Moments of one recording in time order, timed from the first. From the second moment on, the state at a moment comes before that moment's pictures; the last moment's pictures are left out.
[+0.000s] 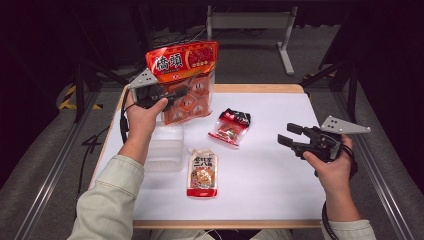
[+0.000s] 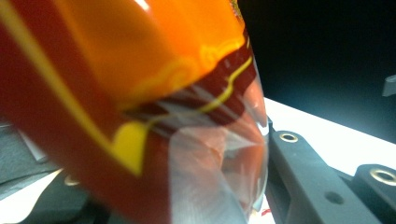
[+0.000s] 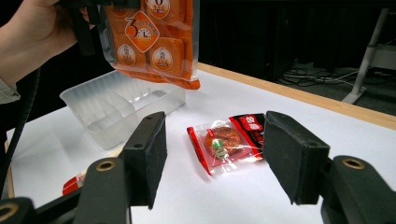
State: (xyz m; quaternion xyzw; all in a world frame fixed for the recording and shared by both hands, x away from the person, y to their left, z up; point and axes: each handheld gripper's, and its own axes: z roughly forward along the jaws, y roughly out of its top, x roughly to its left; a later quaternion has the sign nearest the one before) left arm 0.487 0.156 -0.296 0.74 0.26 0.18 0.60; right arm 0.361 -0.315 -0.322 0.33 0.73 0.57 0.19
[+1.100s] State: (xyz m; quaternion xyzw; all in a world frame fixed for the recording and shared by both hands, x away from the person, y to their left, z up) left arm 0.490 0.204 -0.316 0.71 0.33 0.23 0.57; right arm 0.365 -0.312 -0.331 0.33 0.74 0.57 0.17
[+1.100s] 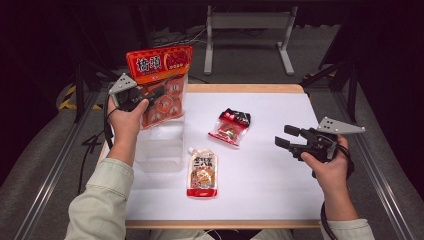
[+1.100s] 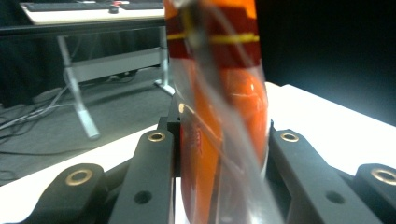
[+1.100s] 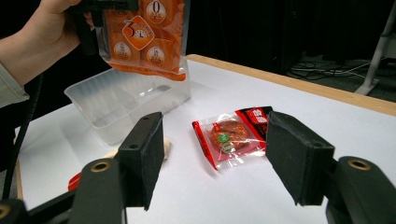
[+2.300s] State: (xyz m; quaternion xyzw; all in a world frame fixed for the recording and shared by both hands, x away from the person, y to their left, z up) left arm 0.489 0.209 -0.356 0.75 0.35 0.17 0.54; right arm 0.367 -0.307 -0.334 0.32 0.74 0.57 0.16
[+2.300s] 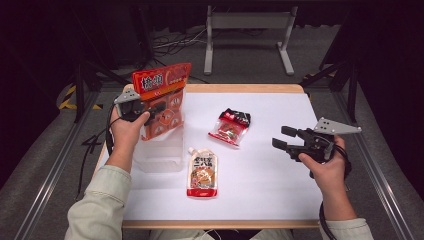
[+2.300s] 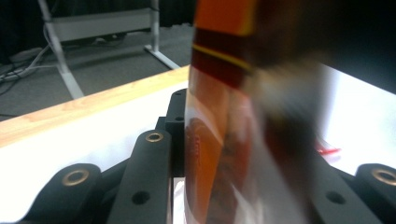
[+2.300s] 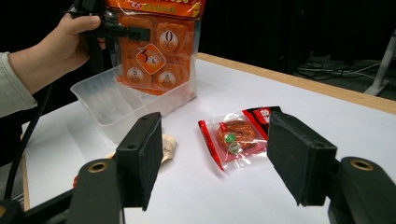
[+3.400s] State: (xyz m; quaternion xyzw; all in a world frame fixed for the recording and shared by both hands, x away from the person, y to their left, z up) left arm 0.468 0.228 -0.362 0.73 0.41 0.18 0.52; right arm 0.372 -0.306 -0.341 0.33 0.74 0.56 0.15
